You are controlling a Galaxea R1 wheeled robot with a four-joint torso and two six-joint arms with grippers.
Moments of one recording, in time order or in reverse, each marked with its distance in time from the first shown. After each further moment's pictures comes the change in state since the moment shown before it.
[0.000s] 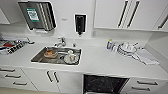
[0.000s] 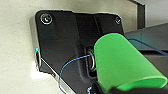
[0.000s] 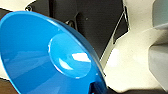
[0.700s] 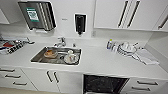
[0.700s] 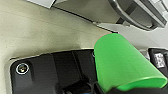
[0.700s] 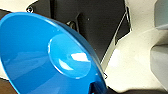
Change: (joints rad) left arm -0.246 -0.155 0.330 -0.009 0.035 -0.029; right arm 0.006 0.008 -0.002 0.001 0.000 0.000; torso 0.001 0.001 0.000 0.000
